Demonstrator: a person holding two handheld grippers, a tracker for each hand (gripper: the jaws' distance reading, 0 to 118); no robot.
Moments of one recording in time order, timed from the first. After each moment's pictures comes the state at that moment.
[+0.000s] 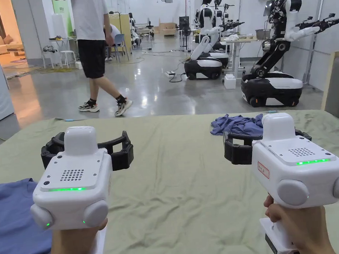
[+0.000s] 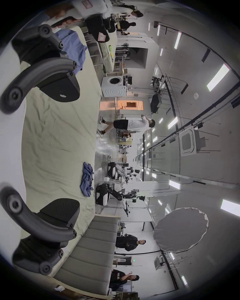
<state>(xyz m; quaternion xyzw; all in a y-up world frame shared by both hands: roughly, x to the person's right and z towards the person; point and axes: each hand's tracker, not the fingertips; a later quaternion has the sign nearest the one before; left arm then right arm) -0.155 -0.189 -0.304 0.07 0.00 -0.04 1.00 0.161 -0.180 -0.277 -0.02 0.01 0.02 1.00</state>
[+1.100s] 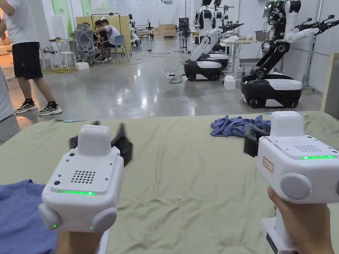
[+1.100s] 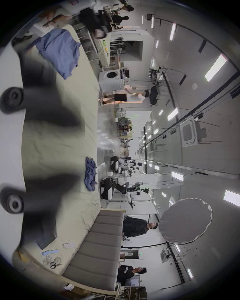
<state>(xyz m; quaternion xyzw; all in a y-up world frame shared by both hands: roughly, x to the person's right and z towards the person) -0.138 -0.183 -0.296 0.10 -0.04 -0.08 0.99 0.178 -0.171 -0.290 -0.04 -0.03 -0.01 1.00</state>
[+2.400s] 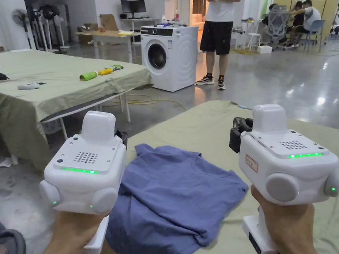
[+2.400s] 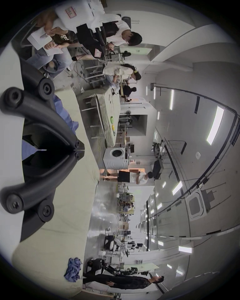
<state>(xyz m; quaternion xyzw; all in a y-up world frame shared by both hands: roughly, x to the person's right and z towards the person) -0.412 -0.161 -0.213 0.00 0.29 -0.09 0.95 -0.182 -0.148 -0.363 -0.04 0.37 0.01 0.93</state>
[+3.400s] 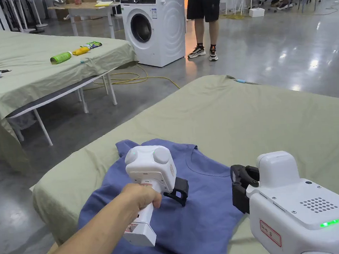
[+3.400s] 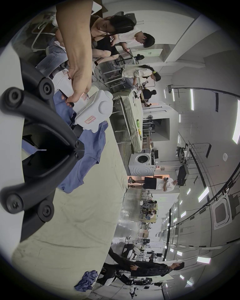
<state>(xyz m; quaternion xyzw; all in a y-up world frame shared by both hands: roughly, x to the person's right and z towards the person) -0.508 -0.366 -0.572 -0.58 0.10 0.13 0.79 -0.200 -0.243 -0.440 -0.16 0.39 0.04 0.90</state>
